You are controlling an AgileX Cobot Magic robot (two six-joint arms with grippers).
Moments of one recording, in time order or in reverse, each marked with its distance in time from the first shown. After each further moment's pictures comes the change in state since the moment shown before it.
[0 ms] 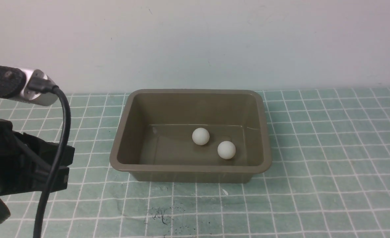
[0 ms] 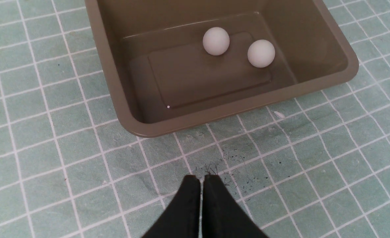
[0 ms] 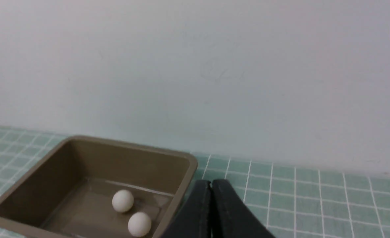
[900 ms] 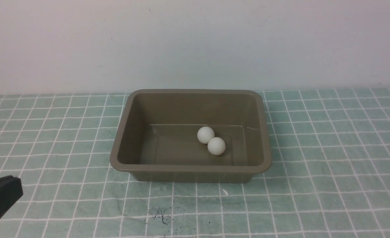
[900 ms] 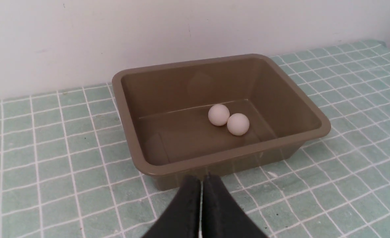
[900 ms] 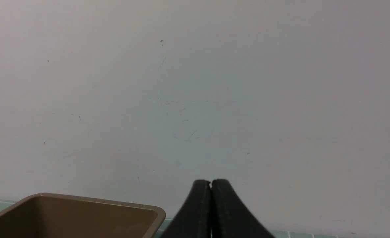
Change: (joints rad) right arm 0.000 -0.397 0.375 -0.301 -0.243 0.223; left arm 0.000 -0.527 0.269 -0.002 -0.143 -0.001
